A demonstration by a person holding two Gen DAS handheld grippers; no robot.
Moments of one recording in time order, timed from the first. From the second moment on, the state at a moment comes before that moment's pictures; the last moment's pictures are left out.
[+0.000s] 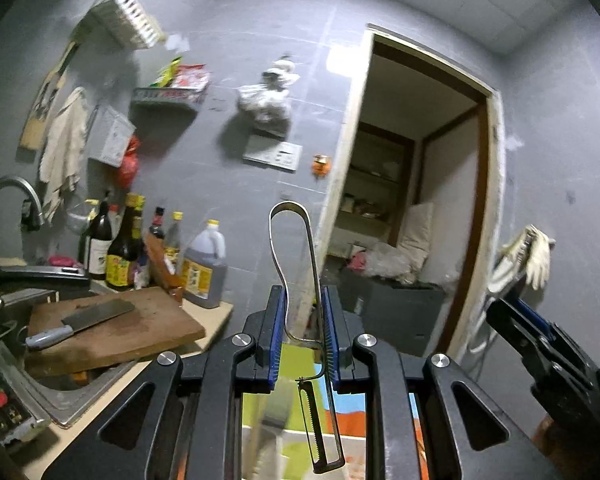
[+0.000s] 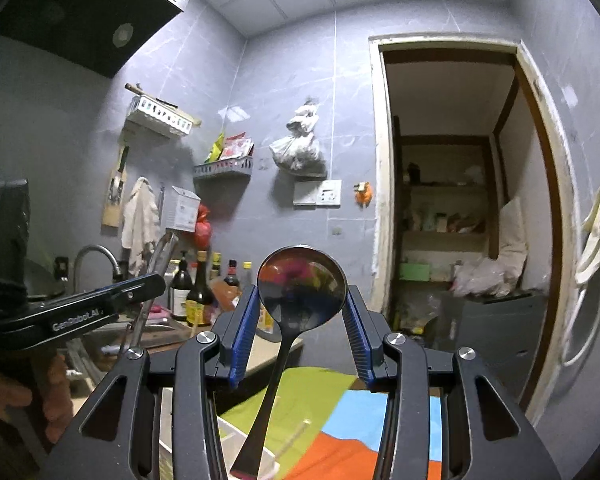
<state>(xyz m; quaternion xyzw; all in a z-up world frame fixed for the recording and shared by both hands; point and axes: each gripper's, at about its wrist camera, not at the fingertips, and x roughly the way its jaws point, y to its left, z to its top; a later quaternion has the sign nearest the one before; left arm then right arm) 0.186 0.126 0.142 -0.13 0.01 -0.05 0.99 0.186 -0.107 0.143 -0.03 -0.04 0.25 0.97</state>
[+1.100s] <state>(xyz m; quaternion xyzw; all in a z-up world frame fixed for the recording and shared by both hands) 0.210 0.128 0.068 -0.15 0.04 -0.01 0.99 0.220 -0.072 0.078 -0.06 0.05 0.24 0.97</state>
